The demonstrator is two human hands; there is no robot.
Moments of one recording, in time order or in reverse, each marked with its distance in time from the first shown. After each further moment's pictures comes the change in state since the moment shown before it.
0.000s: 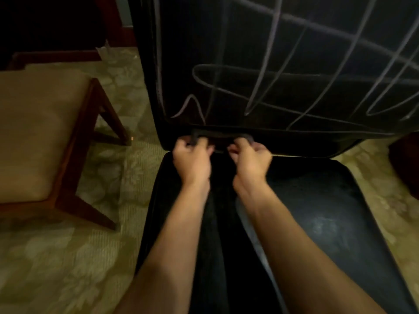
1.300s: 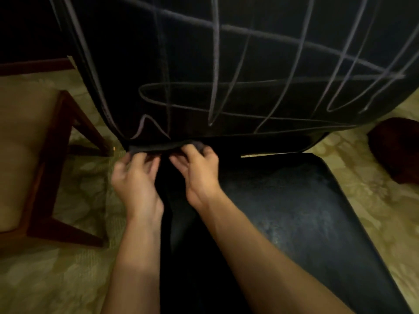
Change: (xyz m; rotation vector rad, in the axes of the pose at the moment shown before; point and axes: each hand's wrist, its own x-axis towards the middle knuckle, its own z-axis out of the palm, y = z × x) left_hand -0.008 0.041 -0.037 -0.206 0.126 0.041; right_hand -0.035 0.008 0.030 0.211 -0.386 0.227
